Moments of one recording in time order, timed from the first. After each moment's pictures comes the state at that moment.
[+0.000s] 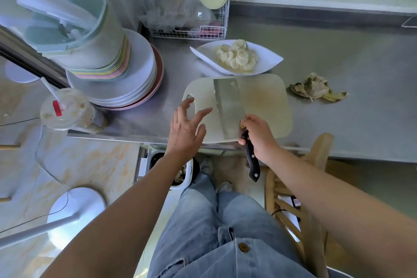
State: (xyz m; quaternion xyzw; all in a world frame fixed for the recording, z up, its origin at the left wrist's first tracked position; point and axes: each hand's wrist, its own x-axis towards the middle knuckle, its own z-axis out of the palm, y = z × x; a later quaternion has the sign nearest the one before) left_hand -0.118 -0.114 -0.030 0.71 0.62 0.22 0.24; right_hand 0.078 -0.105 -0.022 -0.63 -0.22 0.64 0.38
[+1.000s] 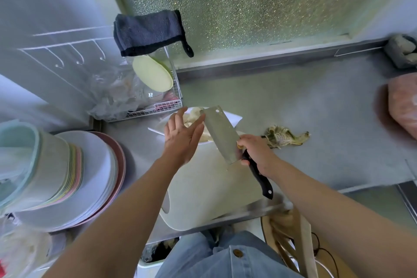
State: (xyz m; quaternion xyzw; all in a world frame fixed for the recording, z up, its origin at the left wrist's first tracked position) left_hand -0.039 0.086 -0.003 0.79 0.57 0.11 0.19; right_hand 0.160 0.016 0.019 -0.69 -0.20 0.60 0.36
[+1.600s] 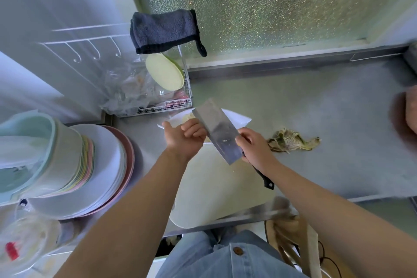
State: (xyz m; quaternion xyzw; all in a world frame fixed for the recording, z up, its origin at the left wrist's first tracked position) left_hand -0.038 0.092 0.028 -0.13 0.26 0.46 0.84; right_hand 0.148 0.025 0.011 -0.69 -0.42 0.49 0.33
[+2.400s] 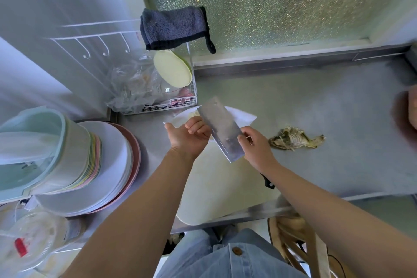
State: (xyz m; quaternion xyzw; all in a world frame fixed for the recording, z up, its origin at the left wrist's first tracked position) left_hand -0.047 0.089 0.025 -0.18 0.24 0.47 0.83; right_hand 0.133 0.022 -0.007 -0.71 -0.49 0.37 0.33
